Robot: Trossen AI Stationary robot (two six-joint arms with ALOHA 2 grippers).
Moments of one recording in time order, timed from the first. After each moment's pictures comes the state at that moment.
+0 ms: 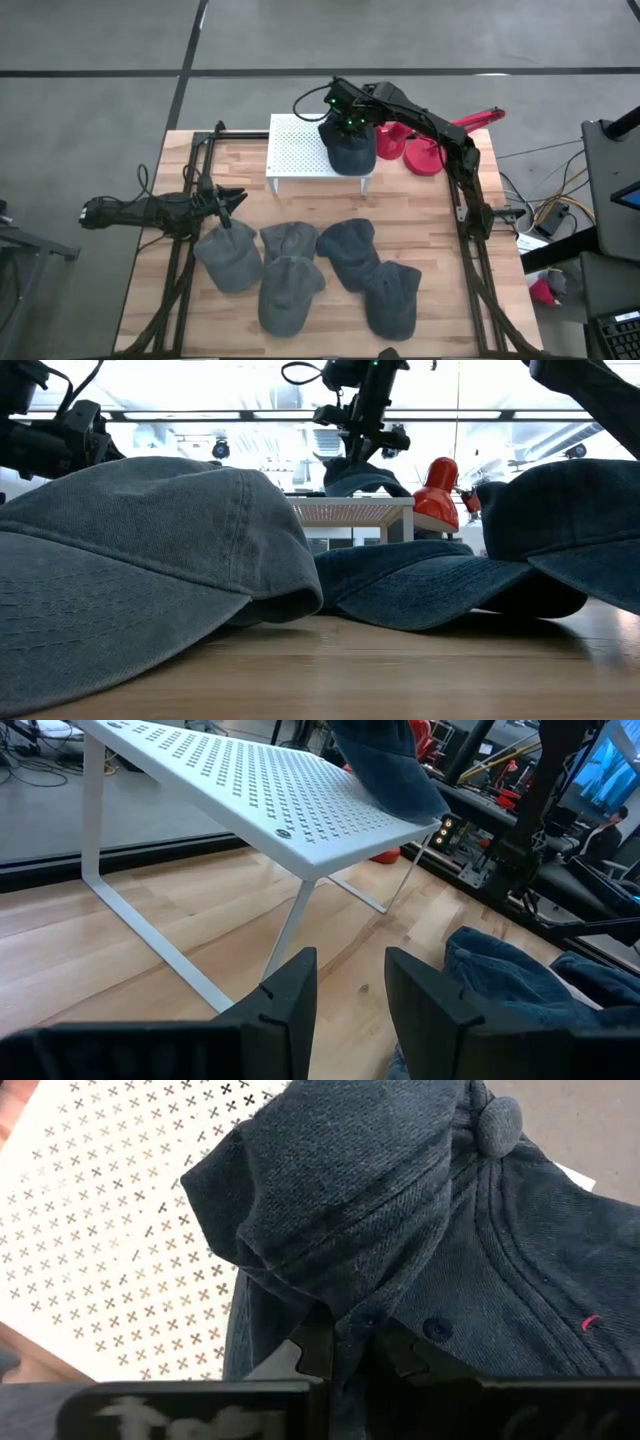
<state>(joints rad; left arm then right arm) -0.09 0.04 0.11 -0.32 -0.58 -0.50 -0.45 2.09 2.30 -1.35 0.16 0.64</state>
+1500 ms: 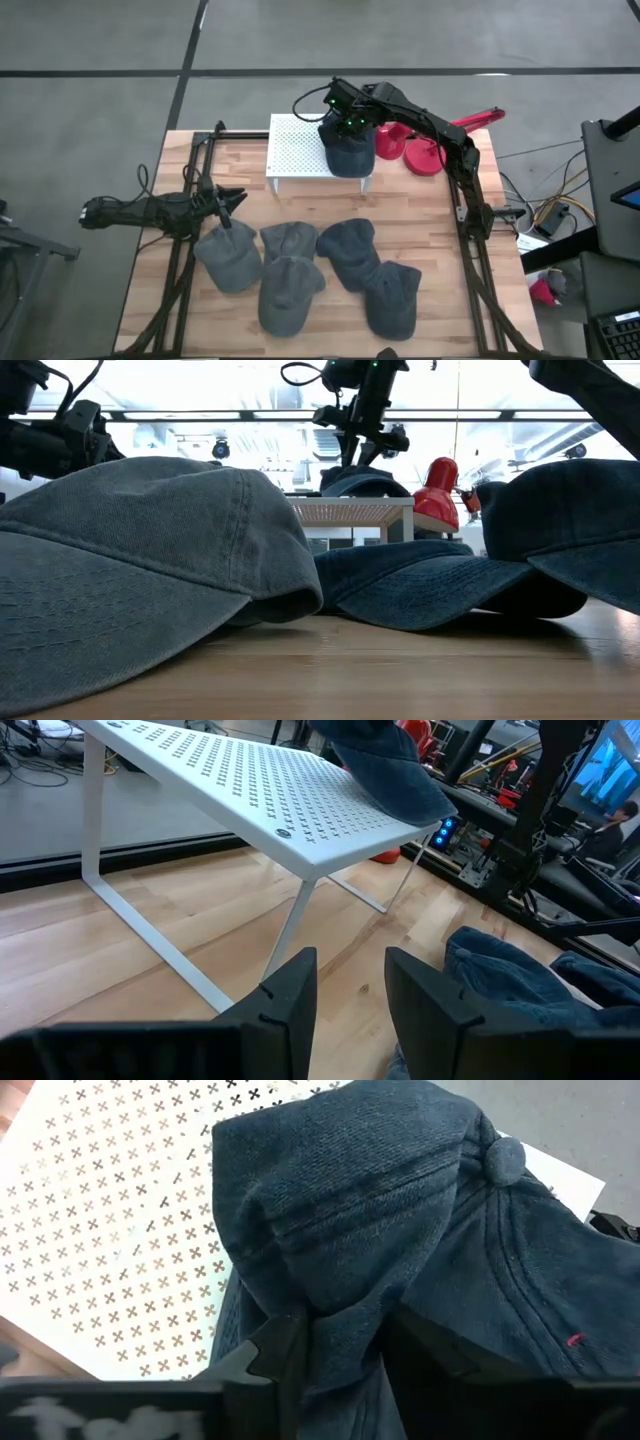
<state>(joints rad) -0.09 0.04 0.11 -0.32 -0.58 -0.50 -0.45 2.10 2.30 -1.34 0.15 0.62</state>
